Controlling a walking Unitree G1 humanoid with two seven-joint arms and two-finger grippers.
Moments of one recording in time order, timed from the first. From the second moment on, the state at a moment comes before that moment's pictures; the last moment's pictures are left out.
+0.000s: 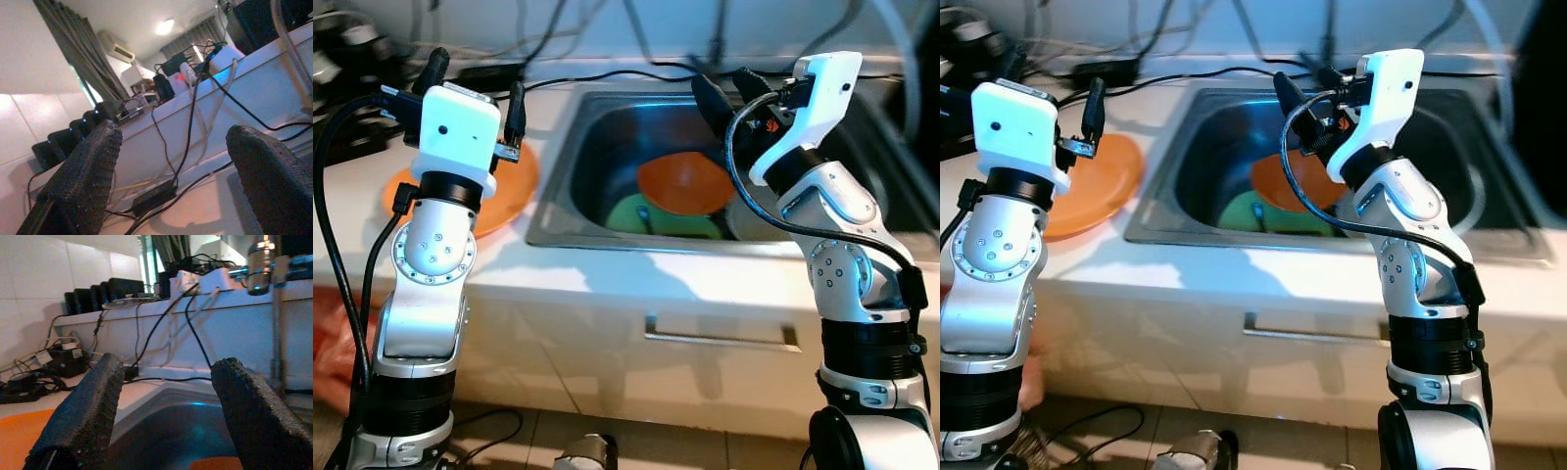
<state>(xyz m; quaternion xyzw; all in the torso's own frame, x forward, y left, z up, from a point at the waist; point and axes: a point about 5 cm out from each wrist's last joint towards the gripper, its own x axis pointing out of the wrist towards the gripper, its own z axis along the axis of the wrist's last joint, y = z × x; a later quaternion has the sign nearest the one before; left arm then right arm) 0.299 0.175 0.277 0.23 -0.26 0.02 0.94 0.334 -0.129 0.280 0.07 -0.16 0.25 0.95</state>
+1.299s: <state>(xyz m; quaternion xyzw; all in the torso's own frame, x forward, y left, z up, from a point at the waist) 0.232 0.229 0.199 0.45 -0.07 -0.05 0.89 0.314 -0.122 0.259 0.04 -0.02 0.41 0.91</state>
